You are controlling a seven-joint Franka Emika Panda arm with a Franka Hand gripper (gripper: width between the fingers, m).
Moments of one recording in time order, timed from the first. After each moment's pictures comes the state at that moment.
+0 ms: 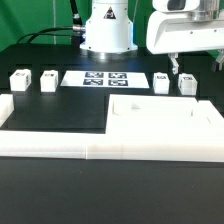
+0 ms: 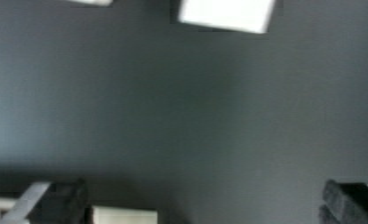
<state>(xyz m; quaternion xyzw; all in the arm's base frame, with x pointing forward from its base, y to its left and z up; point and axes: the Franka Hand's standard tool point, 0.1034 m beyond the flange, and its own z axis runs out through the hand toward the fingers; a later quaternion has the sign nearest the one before) 0.438 0.161 0.060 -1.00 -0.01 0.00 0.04</state>
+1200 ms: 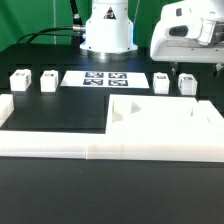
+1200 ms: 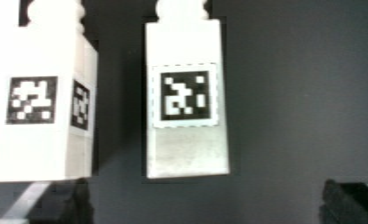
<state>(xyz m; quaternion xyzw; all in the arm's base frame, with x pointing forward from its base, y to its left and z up) 0.401 0.170 0.048 -0.96 0.03 0.27 0.02</state>
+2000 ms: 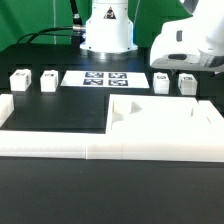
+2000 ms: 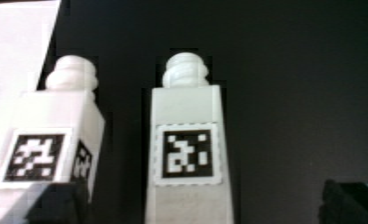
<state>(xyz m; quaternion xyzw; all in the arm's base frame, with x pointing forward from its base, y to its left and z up) 0.390 0.172 0.037 -0.91 0.04 0.42 0.02</state>
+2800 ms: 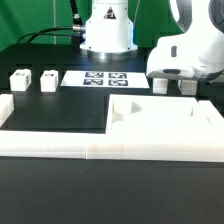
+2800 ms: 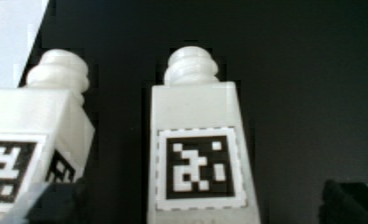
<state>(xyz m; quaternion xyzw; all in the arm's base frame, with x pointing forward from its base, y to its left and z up) 0.379 0.167 0.015 -0.90 0.05 0.44 0.02</state>
